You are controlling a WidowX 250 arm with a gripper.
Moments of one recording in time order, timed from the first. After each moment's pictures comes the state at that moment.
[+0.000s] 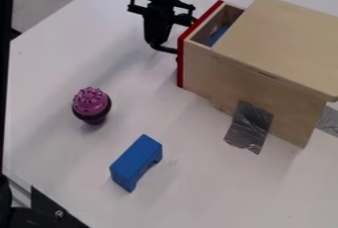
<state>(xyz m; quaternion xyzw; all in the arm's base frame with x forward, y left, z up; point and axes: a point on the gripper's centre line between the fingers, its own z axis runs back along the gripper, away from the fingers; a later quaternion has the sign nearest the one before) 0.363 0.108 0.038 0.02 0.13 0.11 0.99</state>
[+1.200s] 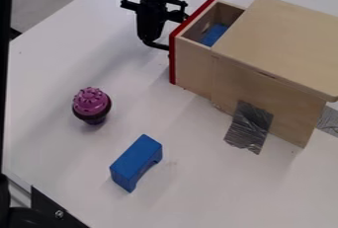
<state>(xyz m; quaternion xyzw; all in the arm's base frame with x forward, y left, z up) 0.364 0.122 0.040 0.03 0.13 0.11 0.98</state>
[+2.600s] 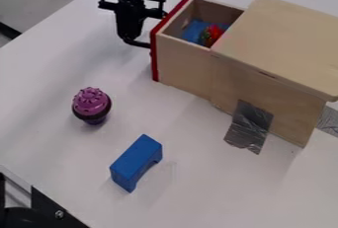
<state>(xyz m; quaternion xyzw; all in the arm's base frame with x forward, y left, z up) 0.351 0.150 0.044 0.02 0.13 0.18 0.97</state>
